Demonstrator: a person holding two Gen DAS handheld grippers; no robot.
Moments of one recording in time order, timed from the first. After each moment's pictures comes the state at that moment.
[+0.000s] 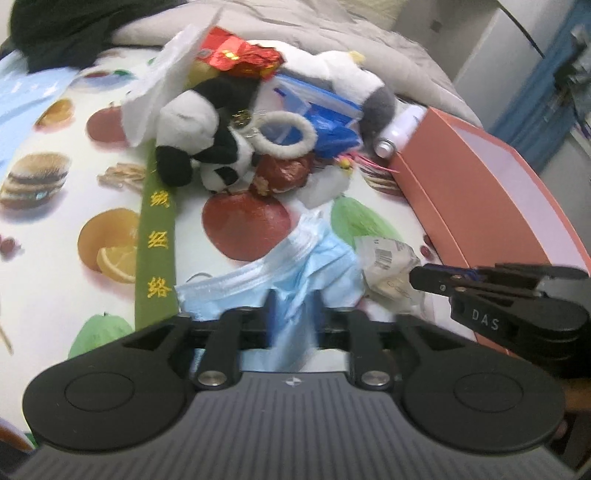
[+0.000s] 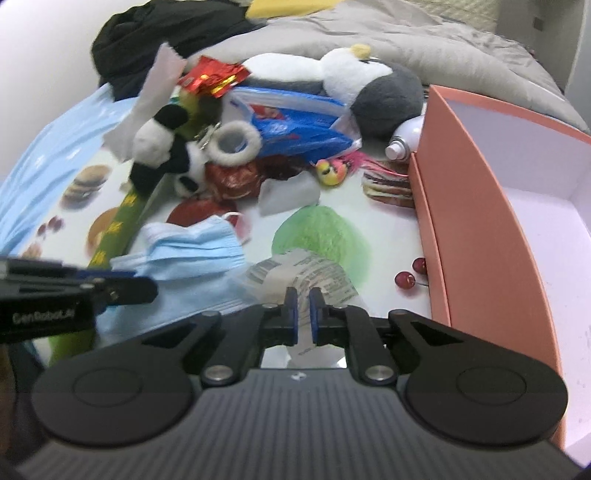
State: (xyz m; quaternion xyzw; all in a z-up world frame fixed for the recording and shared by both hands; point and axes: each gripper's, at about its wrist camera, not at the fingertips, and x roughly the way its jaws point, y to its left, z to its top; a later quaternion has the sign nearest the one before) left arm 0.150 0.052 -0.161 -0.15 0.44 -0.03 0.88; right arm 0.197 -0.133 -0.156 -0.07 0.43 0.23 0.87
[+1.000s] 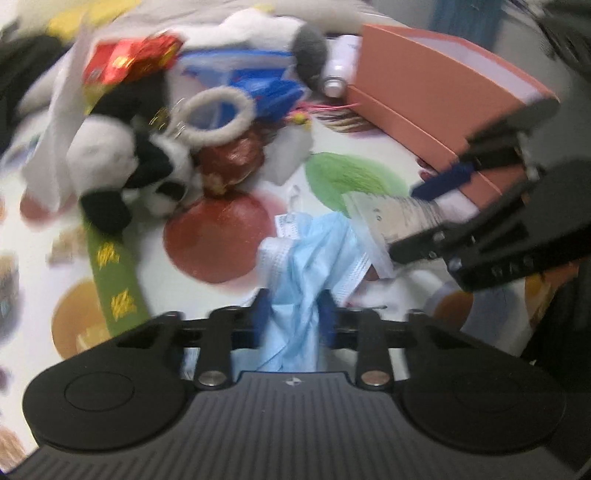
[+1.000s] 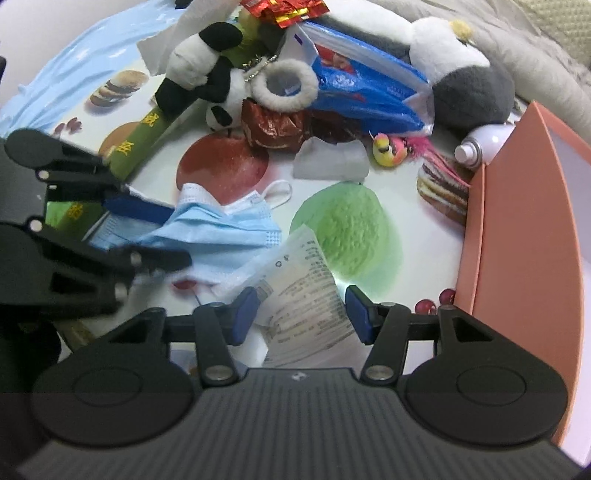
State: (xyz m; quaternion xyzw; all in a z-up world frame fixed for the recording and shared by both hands) left arm 0.187 0.043 -0.197 0.01 0.47 -0.12 0.87; right arm 0.235 -0.108 -0.177 -0.20 0.49 0.32 0.79
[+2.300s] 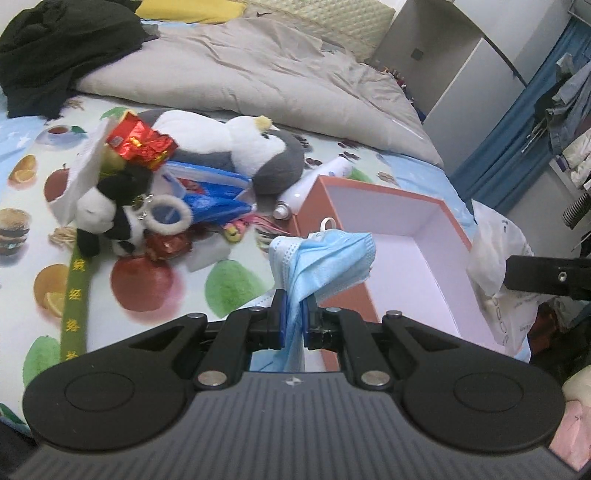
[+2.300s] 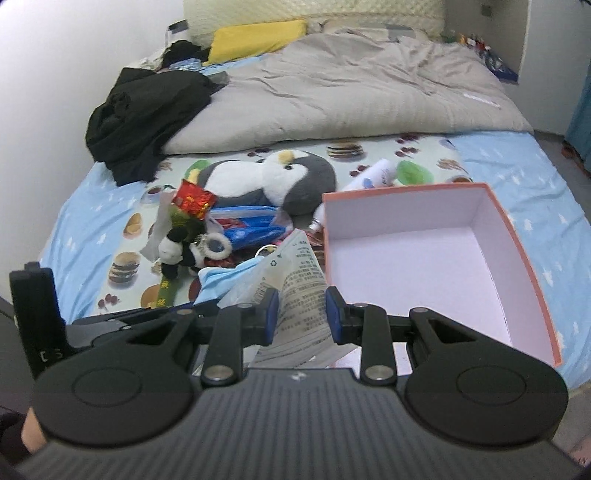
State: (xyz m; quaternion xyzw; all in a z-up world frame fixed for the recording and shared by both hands) left arm 0.172 -0.050 -0.030 -0.18 0.41 -0.03 0.89; right arm 0.194 -0.245 0.053 0.00 0.45 0.18 0.88
